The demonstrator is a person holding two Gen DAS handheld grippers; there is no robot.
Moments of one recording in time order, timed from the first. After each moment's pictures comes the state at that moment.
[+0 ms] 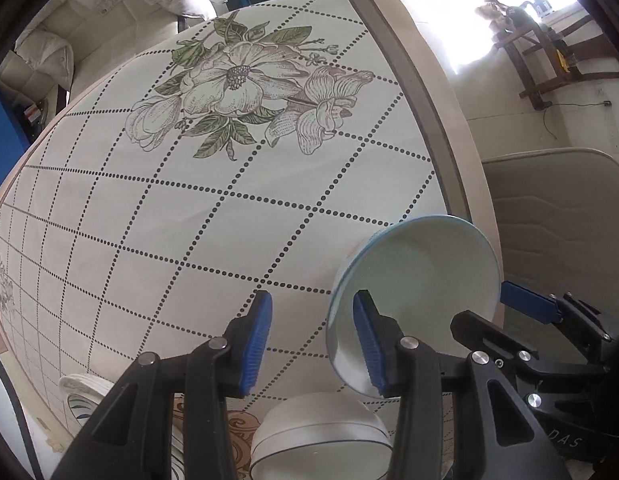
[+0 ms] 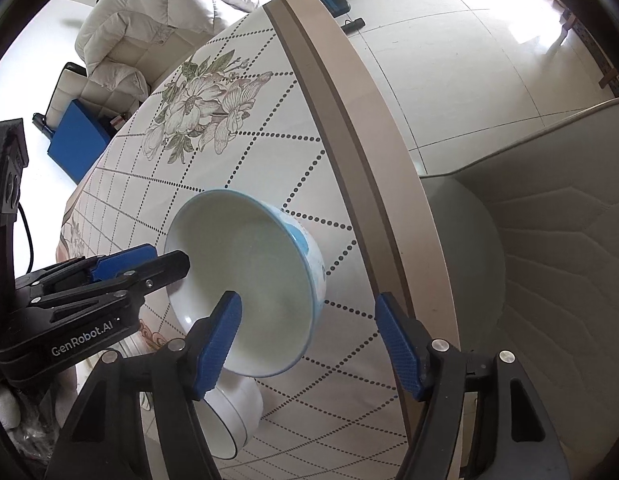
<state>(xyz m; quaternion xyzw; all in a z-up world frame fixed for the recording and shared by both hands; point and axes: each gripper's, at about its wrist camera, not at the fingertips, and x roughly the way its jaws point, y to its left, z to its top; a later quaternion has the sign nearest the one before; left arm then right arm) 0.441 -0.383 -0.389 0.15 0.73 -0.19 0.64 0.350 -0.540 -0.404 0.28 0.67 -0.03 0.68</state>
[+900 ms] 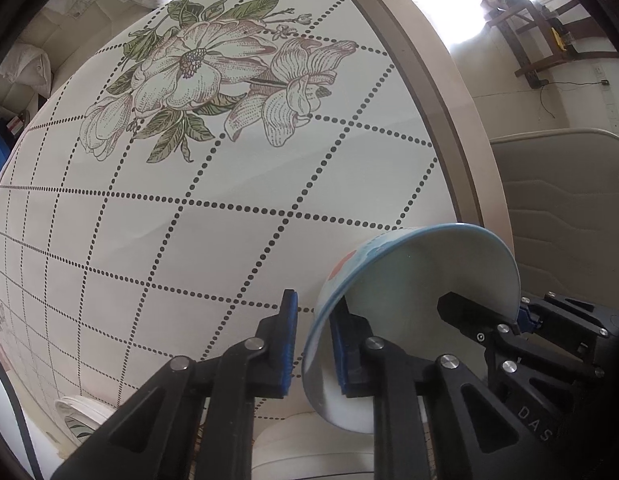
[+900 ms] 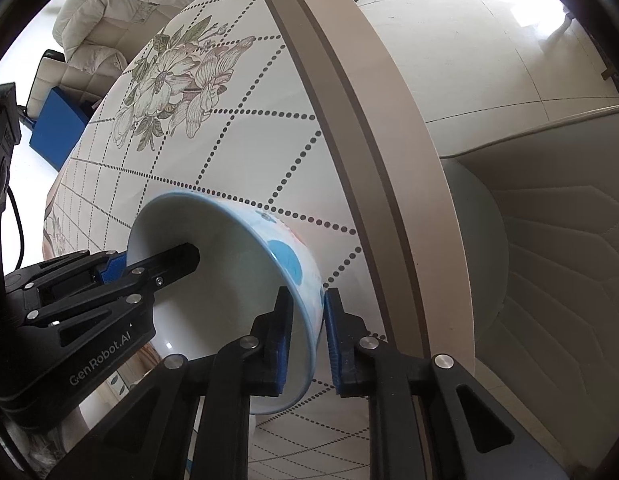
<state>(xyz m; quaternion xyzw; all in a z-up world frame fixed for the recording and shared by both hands) 0.434 -0.407 -0.412 0.17 0.74 -0.21 0.61 0.371 -0.524 -0.446 0.27 0.71 -0.03 0.65</state>
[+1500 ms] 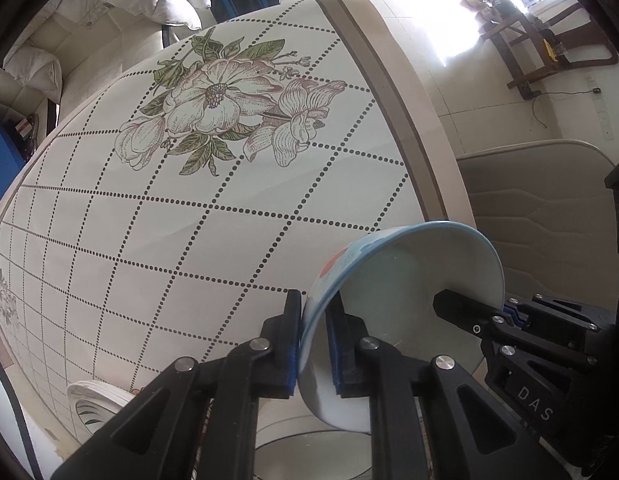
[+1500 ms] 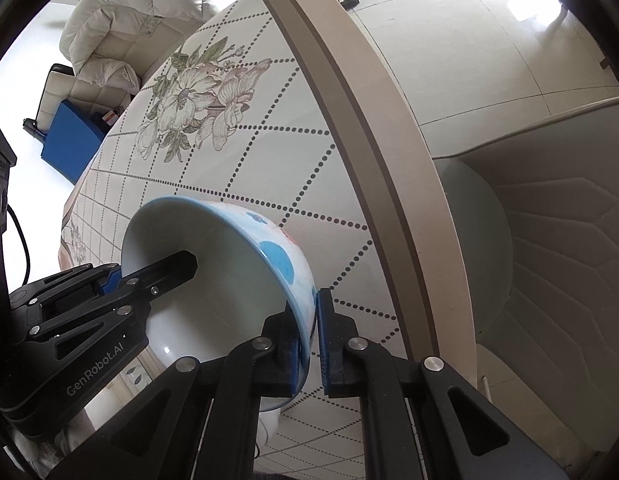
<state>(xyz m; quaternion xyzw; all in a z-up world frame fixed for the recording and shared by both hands) 0.437 -0.396 -0.364 0.15 0.73 -0.21 0.64 0.368 -0.530 -0.413 0.30 0.69 -0.03 0.65</state>
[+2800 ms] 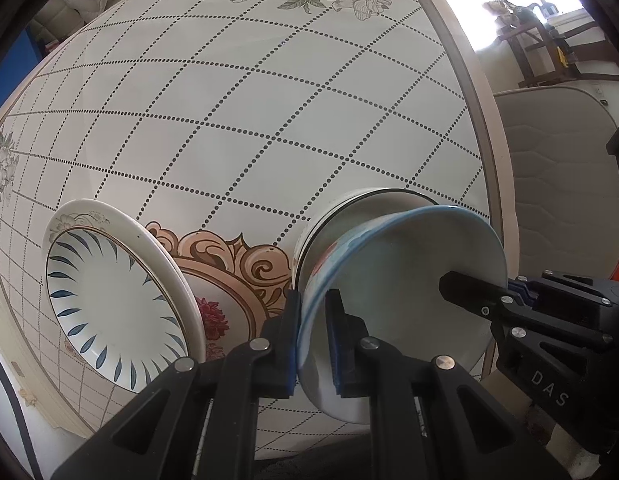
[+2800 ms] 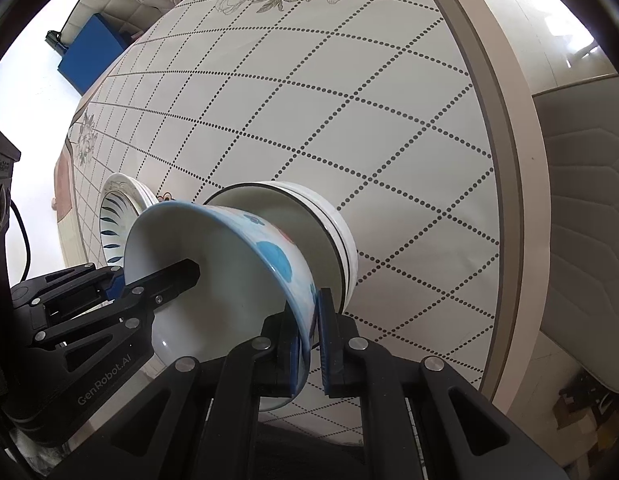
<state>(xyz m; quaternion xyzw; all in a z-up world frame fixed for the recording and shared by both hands) 0.335 -0.274 -0.367 0.11 0.75 -0.18 0.62 0.285 -0.408 -0.390 0.22 0.74 0.03 0.63</state>
